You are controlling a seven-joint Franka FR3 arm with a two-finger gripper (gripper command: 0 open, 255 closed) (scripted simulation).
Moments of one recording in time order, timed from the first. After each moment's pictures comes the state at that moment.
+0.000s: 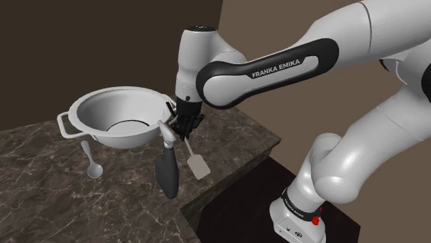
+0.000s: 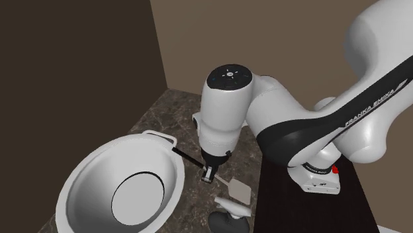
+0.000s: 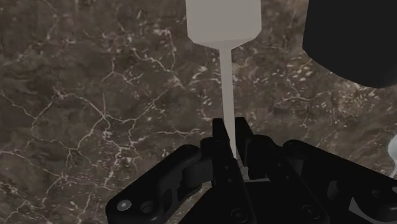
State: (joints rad) arm 0.32 -0.27 0.25 -2.36 0.03 2.15 0.62
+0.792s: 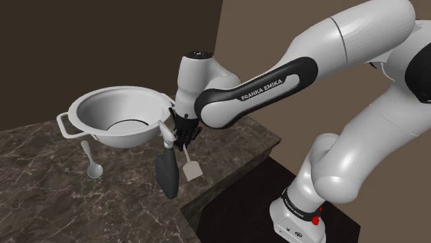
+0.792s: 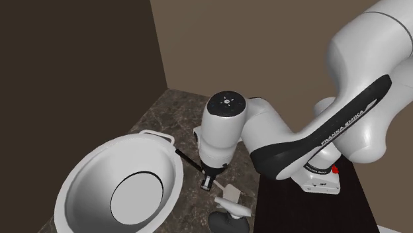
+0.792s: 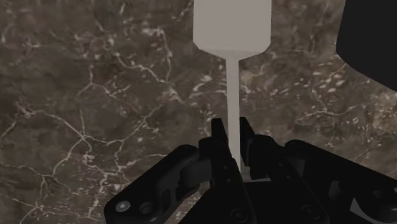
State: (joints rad) arm 0.31 -0.19 0.26 -2.45 0.01 2.33 0.64
